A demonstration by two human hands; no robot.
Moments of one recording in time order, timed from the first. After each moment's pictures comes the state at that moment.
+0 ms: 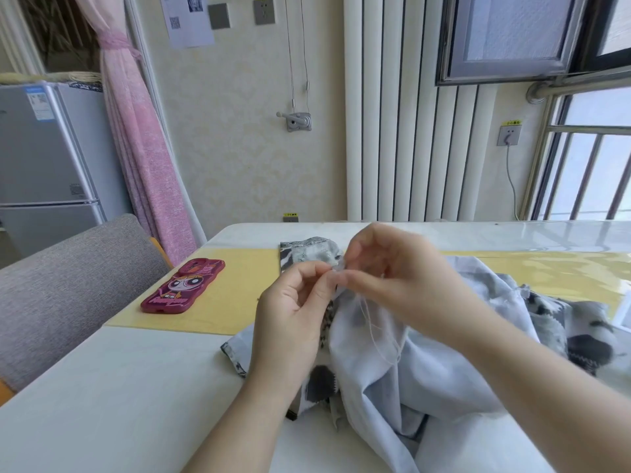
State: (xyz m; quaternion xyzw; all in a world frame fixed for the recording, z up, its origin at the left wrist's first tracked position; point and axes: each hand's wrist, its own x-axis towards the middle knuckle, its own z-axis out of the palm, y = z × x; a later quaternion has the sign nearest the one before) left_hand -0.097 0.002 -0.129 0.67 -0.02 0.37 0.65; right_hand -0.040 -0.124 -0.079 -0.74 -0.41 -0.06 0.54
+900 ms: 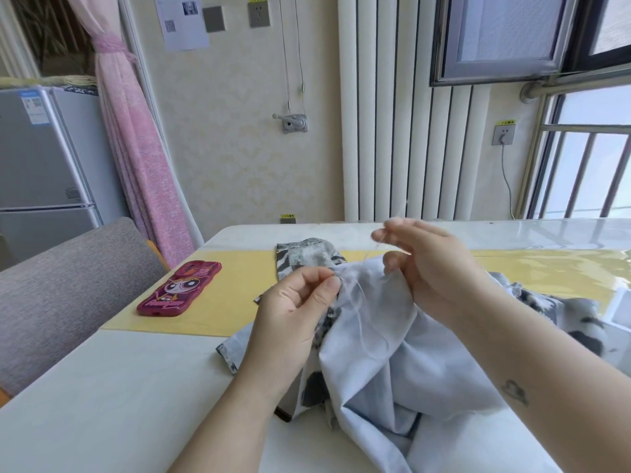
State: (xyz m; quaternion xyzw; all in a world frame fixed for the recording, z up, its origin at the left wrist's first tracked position) left_hand -0.093 0.008 -0.132 0.65 -0.05 0.29 0.70; right_hand -0.013 -0.128 -0.074 -0.55 -0.14 0.12 0.81
